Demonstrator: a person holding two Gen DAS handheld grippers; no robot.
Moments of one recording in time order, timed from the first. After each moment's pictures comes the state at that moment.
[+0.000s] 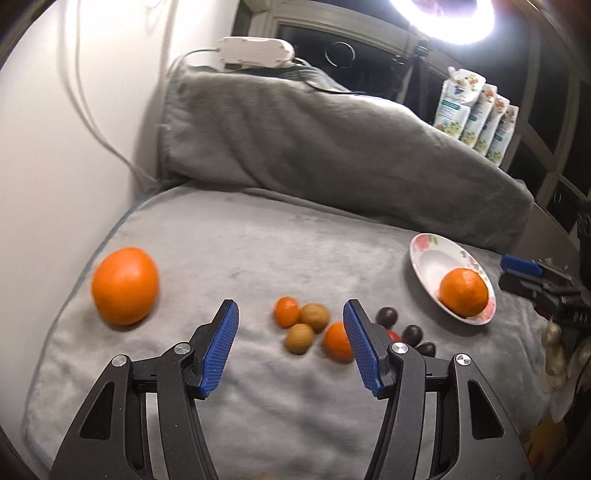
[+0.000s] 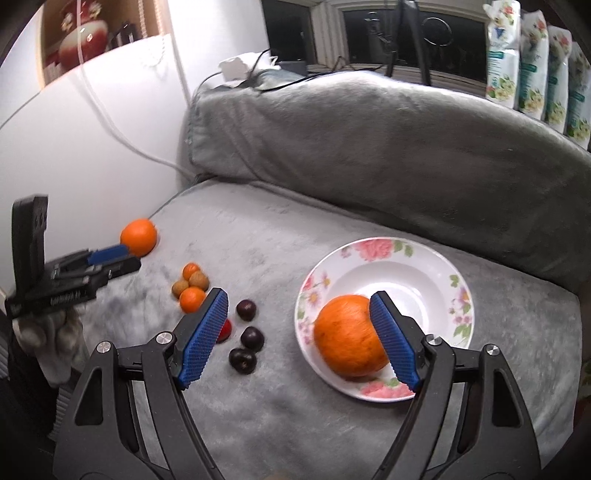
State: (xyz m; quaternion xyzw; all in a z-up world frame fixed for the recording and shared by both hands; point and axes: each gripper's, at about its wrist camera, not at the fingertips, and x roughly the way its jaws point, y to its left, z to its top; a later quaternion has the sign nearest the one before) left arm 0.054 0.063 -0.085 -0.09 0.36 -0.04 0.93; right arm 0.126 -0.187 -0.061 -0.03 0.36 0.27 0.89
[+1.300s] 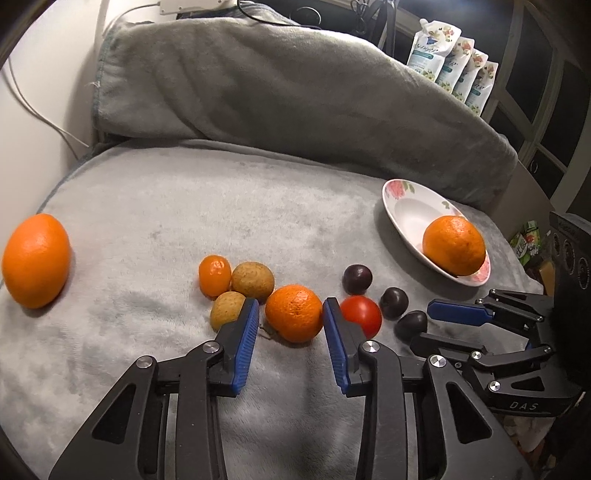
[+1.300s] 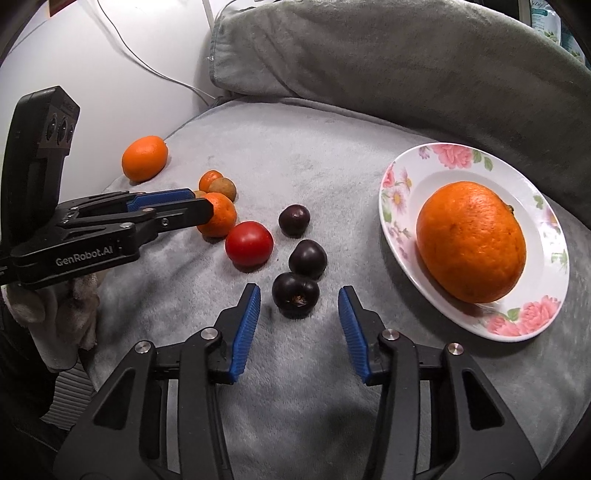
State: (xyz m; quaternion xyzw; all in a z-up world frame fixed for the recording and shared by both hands) left arm 0.080 0.019 -0.129 -0.08 0.41 -0.12 0.90; right arm 0.109 -0.131 -0.142 -0.05 0.43 0.29 0.85
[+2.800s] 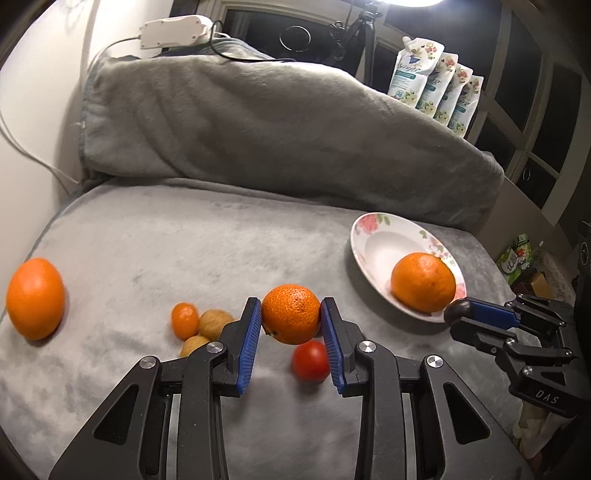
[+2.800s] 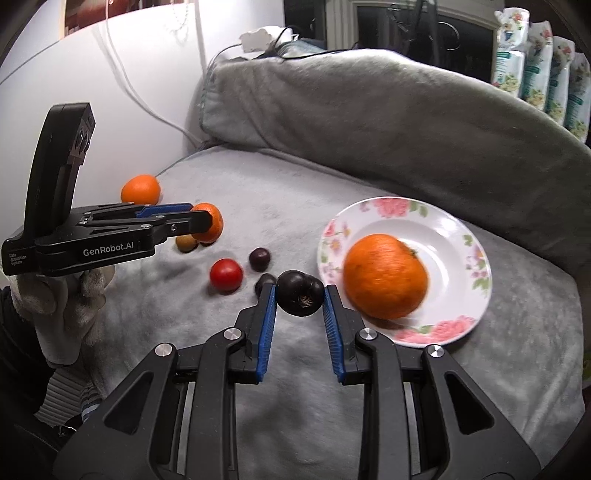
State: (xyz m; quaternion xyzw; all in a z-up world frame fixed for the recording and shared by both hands) left arm 0.085 -0.004 -0.097 -0.08 0.37 -0.13 0.92; right arm 0.086 -0.177 -0.091 -0.06 0.36 0.25 0.89
